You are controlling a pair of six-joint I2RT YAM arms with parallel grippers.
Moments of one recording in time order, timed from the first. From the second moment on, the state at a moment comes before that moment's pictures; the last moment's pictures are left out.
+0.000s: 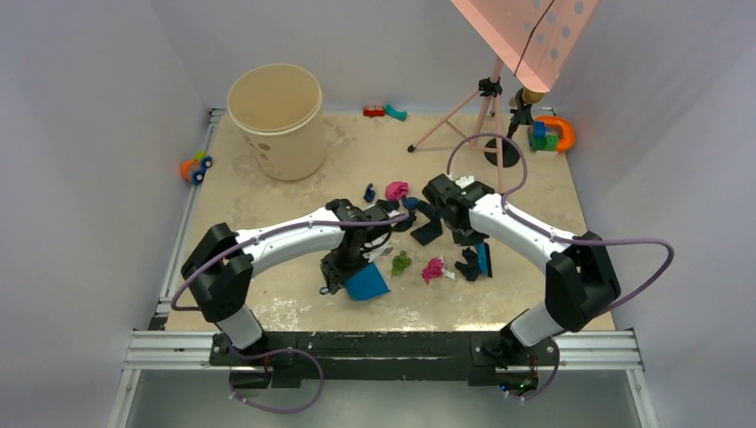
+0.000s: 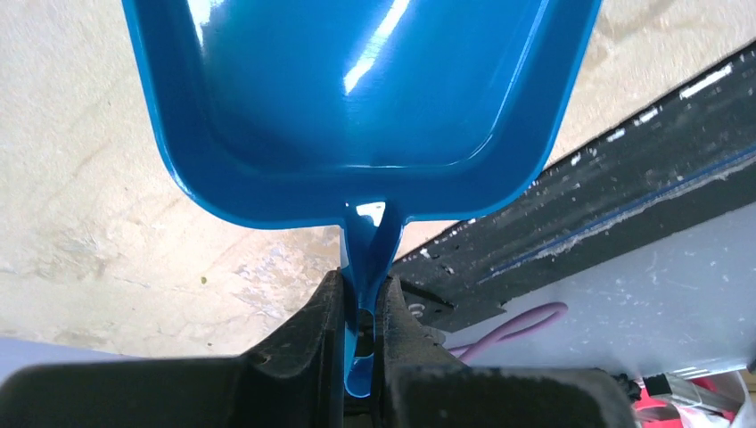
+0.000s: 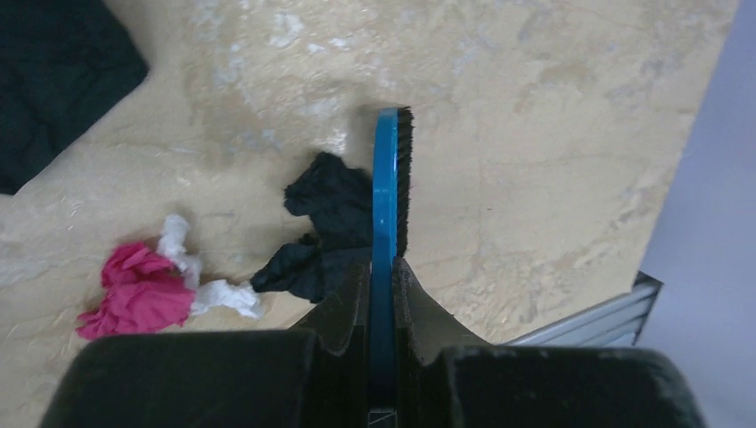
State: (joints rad) left arm -0.92 1.64 1.20 -1.19 0.02 -0.06; right arm 0.59 1.54 1.12 -1.05 0.60 0.54
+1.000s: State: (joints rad) left arm -0.92 1.72 1.24 -1.14 0.07 -0.08; right arm 0.73 1.36 1.09 -0.58 -0.05 0.56
